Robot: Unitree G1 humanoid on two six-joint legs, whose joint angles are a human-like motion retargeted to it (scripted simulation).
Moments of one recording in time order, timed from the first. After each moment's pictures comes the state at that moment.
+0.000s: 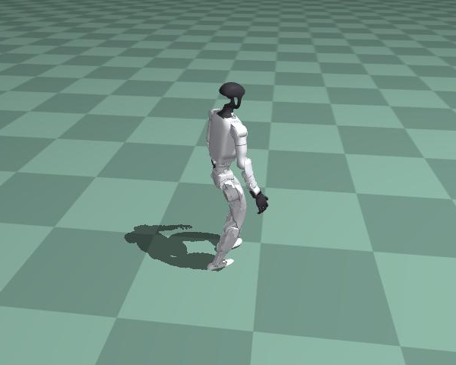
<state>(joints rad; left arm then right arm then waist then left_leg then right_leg) -0.04 0.22 -0.21 1.28 -0.03 -0.14 0.10 -0.09 -0.34 0.24 1.25 0.06 -0.13 -0.05 0.09 0.06 0.17 -0.44 0.01 0.03 0.86 -0.51 0.03 -0.03 0.13 -0.03 0.44 -0.41 0.07</state>
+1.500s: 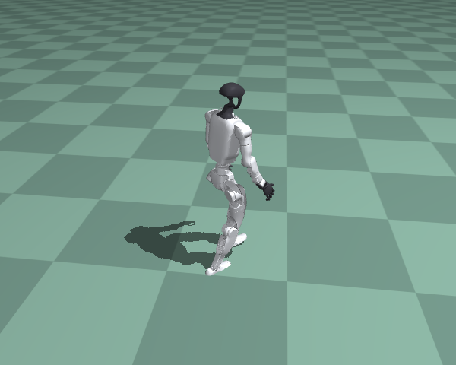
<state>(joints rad) -0.14 0.15 -0.10 1.15 -0.28 -0.21 0.16 -0.15 -0.26 0.26 1.11 0.14 -0.18 -0.13 0.06 0.06 0.09 -0.60 -0.06 -0.05 0.78 -0.46 -0.05 -0.04 0.14 0.02 0.44 -0.49 0.02</state>
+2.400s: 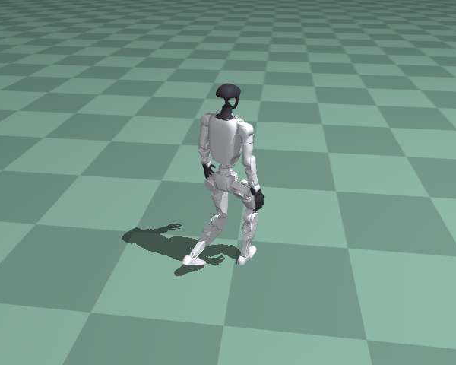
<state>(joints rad) 0.02 0.21 -0.04 1.22 -0.24 -0.18 0.08 0.06 -0.19 0.16 1.33 0.20 -0.10 -0.06 0.02 0.08 -0.03 -0.14 -0.02 -0.09 1.08 -0.50 -0.01 -0.55 0.15 0.01 0.70 -0.34 0.06</state>
